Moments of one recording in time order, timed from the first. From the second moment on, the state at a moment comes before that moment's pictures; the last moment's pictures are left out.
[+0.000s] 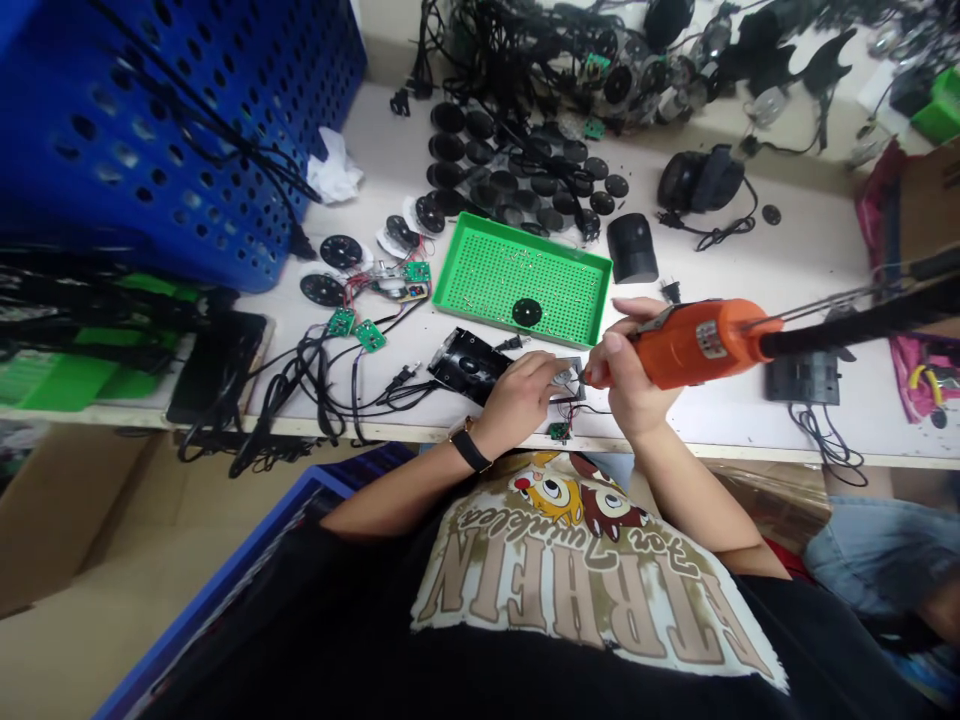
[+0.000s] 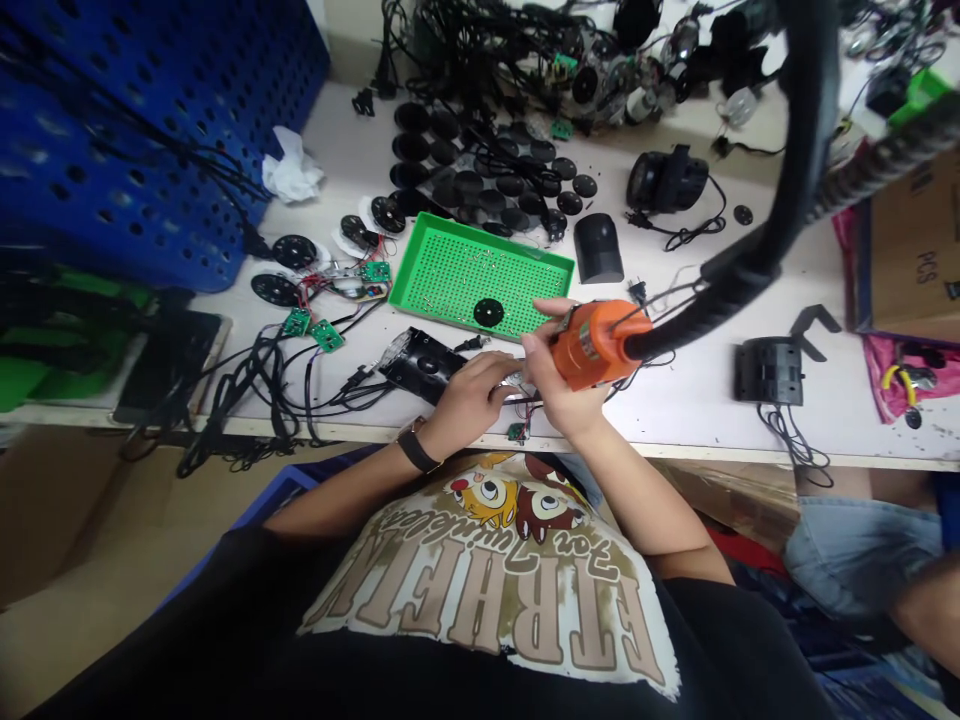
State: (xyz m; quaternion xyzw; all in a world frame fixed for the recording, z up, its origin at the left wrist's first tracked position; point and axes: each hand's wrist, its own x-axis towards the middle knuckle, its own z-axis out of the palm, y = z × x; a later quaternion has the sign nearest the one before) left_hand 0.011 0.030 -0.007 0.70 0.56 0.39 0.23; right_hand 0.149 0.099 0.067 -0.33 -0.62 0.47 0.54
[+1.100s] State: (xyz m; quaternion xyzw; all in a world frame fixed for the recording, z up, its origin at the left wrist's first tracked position) left_hand 0.012 0.031 -0.009 0.71 0.54 0.42 0.18; right_hand 0.144 0.099 0.076 -0.31 -0.61 0.43 0.58
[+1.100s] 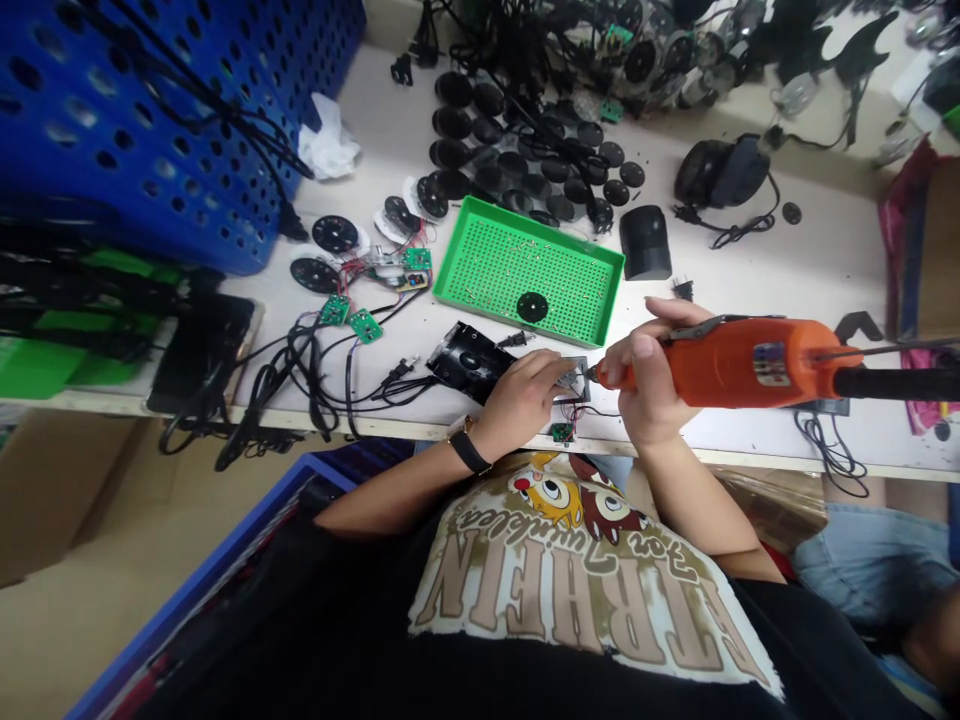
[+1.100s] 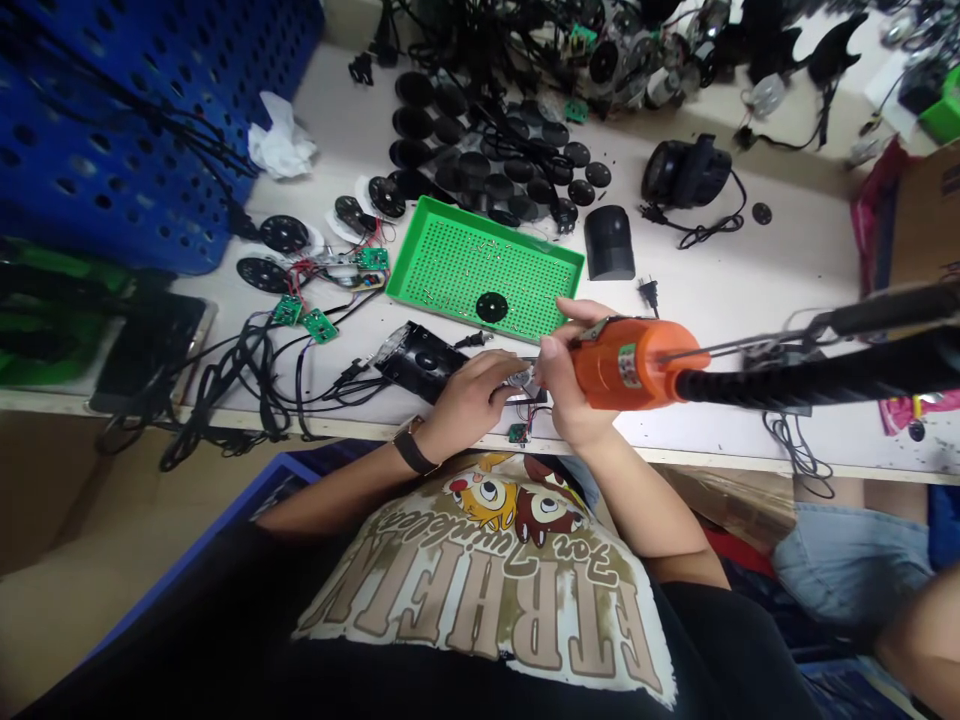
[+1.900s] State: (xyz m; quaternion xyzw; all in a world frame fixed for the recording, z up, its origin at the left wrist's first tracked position) left_hand 0.012 0.031 -0.005 0.68 0.56 0.41 0.23; right_hand 0.140 0.100 0.091 -0.30 -0.64 0.39 0.59
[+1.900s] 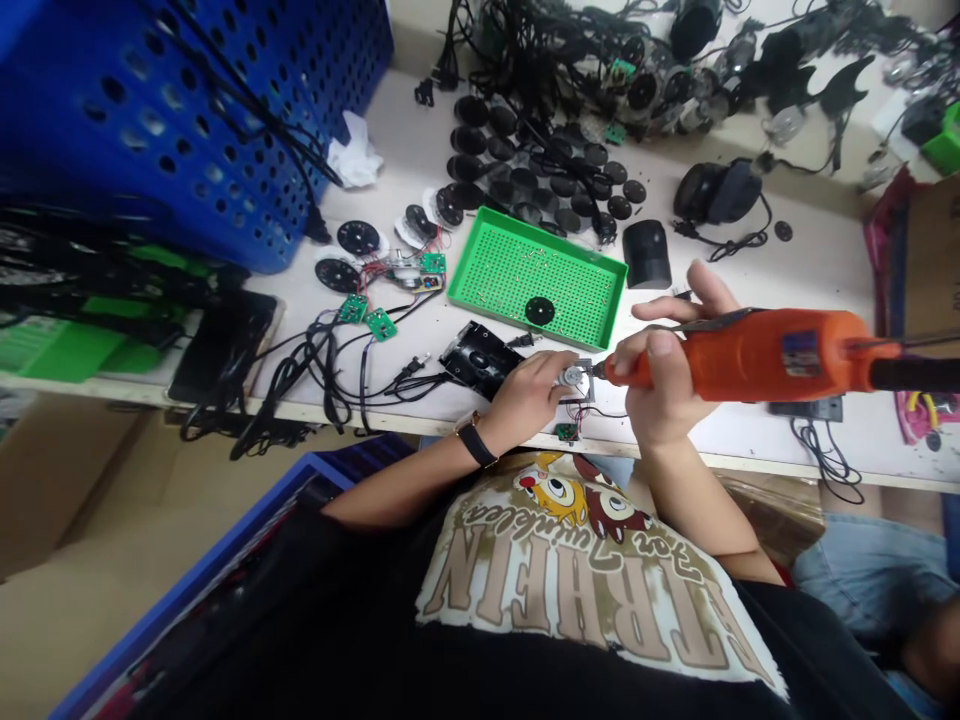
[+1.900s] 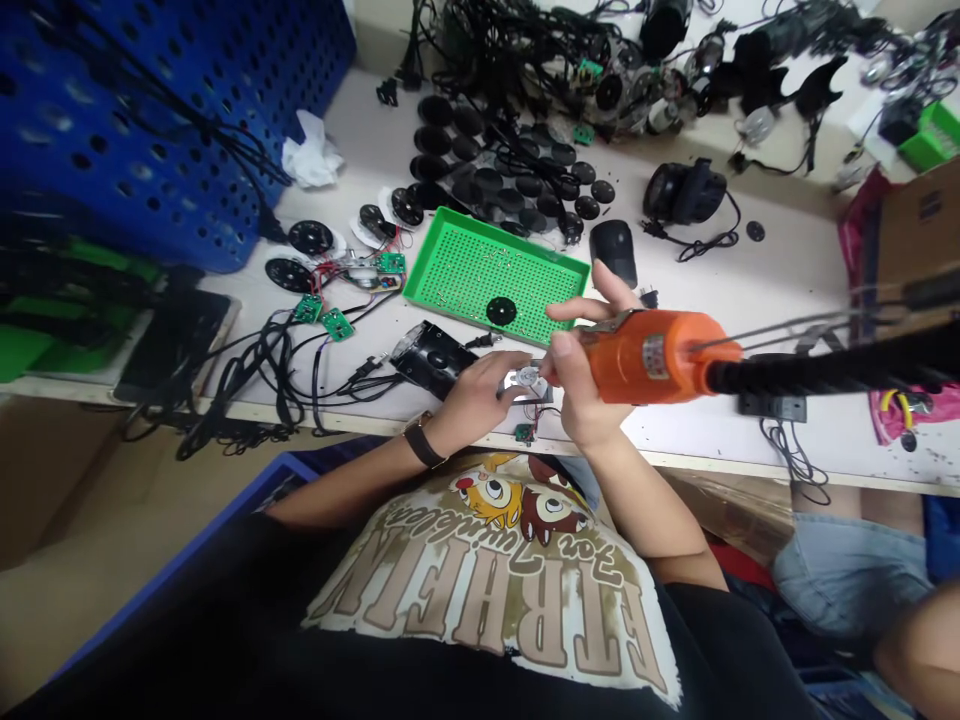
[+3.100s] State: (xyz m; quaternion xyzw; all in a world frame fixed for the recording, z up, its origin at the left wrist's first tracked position) left_hand 0.011 0.030 -0.008 0.66 0.56 0.42 0.27; right_hand 0.127 0.082 0.063 -0.28 -0.64 0.46 0.54
